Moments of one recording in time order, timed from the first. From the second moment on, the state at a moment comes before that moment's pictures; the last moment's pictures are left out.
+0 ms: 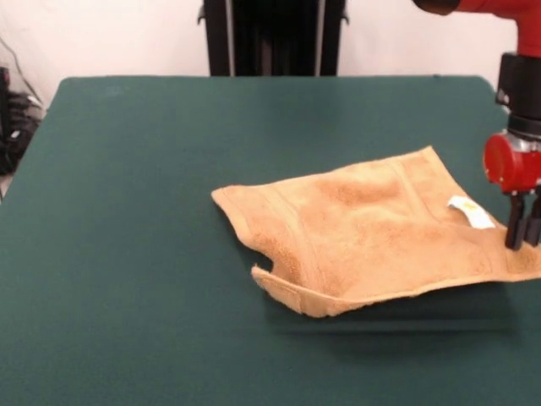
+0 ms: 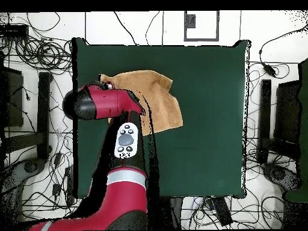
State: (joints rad) arm 0.21 -0.35 -0.10 1.26 0.08 0.33 1.72
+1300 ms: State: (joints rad) arm 0.28 -0.34 -0.13 1.32 0.19 0.25 1.79
